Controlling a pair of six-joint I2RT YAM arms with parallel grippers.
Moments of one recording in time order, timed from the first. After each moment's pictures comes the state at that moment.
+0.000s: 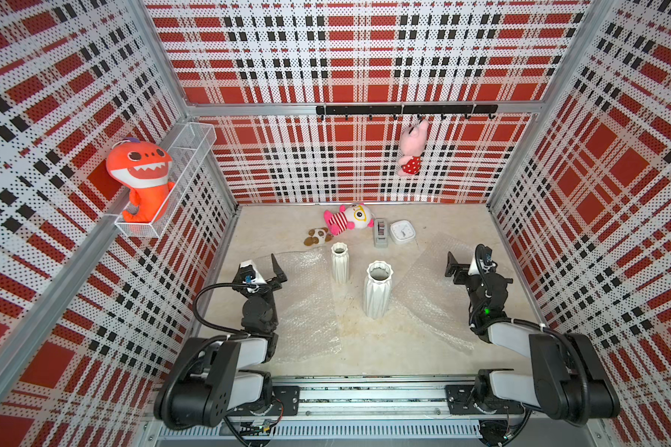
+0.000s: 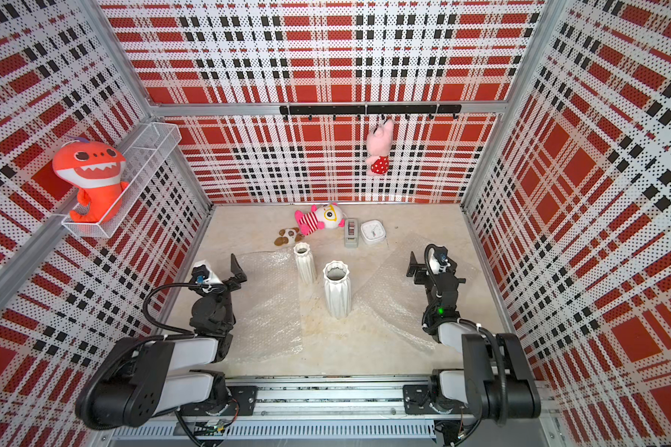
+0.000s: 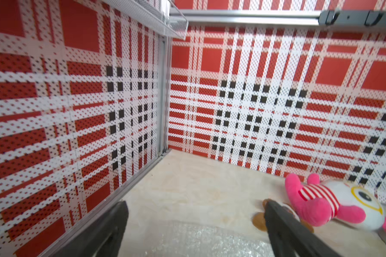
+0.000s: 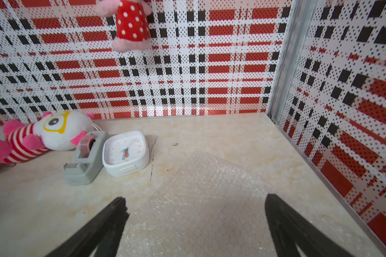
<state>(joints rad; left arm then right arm) -0.11 1.22 0.11 1.33 -0.44 -0.06 0.02 1.25 0.31 0.87 0.03 0.07</state>
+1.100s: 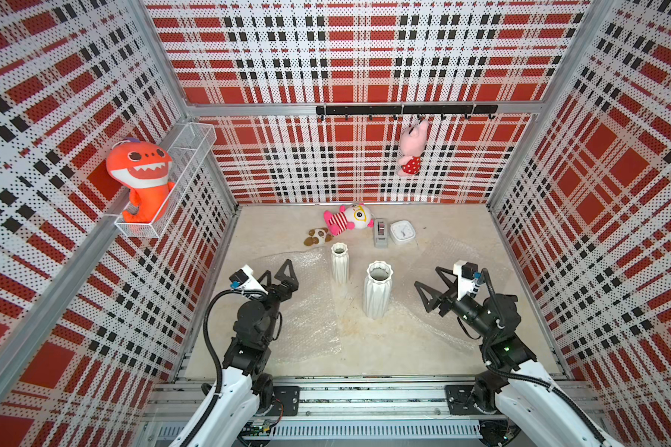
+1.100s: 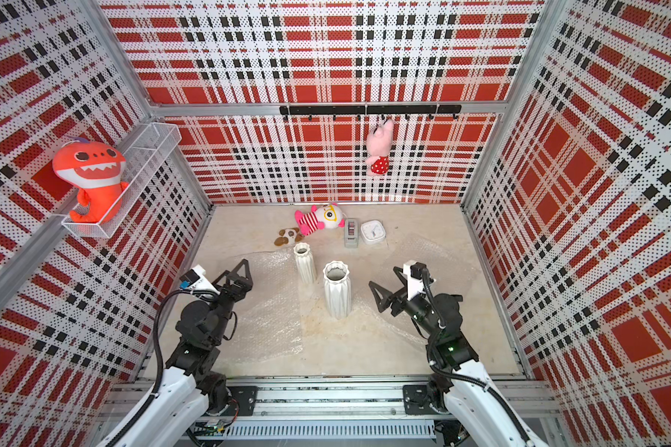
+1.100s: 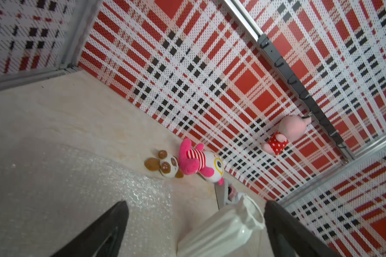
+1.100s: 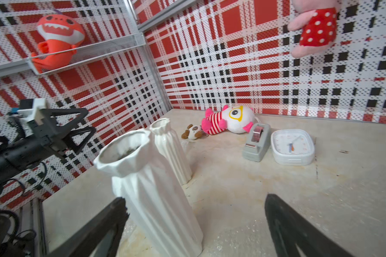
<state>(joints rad) -0.34 0.58 0.22 0.34 -0.24 -0.70 0.36 0.59 0.27 0.32 -0.39 0.24</state>
